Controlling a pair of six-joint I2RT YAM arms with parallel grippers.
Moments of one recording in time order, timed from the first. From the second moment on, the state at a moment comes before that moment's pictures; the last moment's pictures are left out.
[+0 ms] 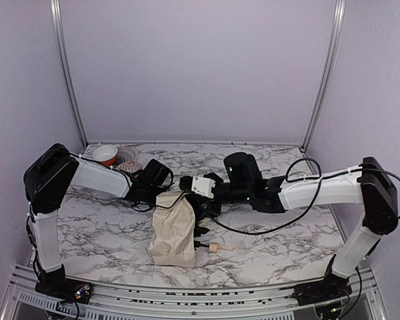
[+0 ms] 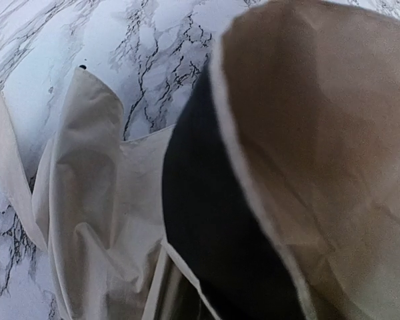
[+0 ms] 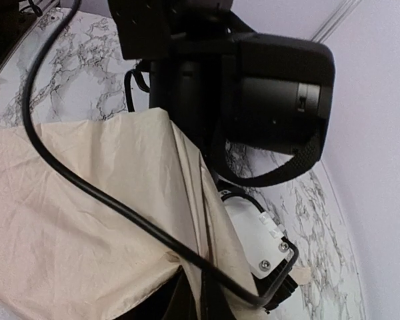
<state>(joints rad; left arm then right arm) -0.73 1.99 1.15 -0.06 0.33 0.28 0.95 1.64 1.00 0.22 -0.22 -0.66</state>
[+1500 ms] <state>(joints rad) -1.16 1.42 0.75 -0.15 0.23 0.47 0.74 2.13 1.23 -0.07 -0.87 -0.30</state>
